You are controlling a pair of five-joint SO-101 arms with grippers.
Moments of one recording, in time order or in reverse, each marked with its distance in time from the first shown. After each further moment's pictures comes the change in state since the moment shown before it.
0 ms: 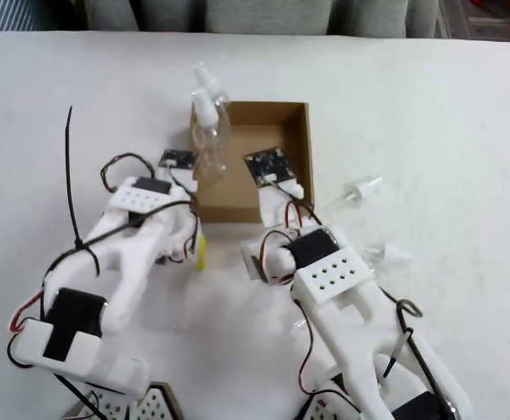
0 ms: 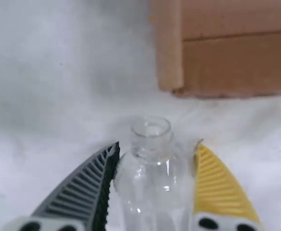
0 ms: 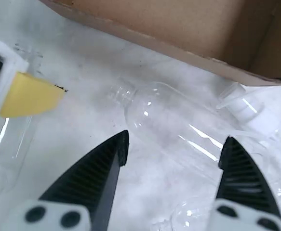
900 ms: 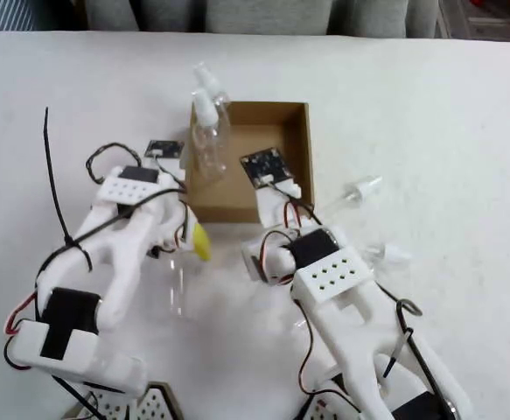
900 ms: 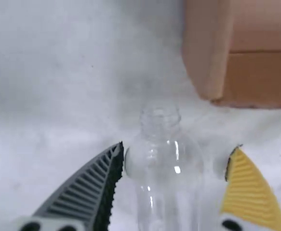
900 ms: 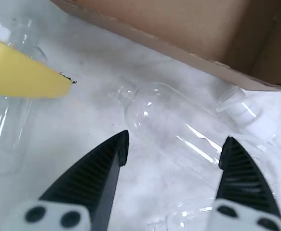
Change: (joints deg) left arm -3.5 0.0 -4.5 4.6 0.2; right arm 0.0 0.0 0.0 0.0 2.5
